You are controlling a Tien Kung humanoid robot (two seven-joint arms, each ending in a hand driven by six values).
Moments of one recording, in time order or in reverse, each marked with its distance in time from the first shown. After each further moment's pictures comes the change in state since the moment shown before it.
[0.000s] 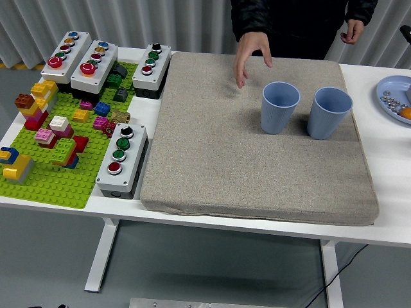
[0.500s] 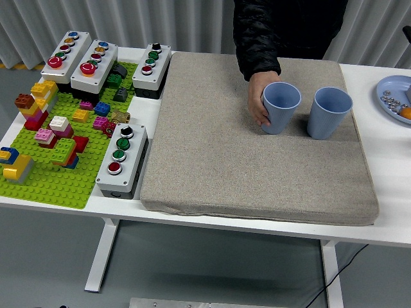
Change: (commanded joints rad) left arm 0.006 -0.002 0.008 0.000 -0.003 0.001 -0.002; right arm -0.031 -0.004 0.009 -0.003 -0.159 -0.050 0.062
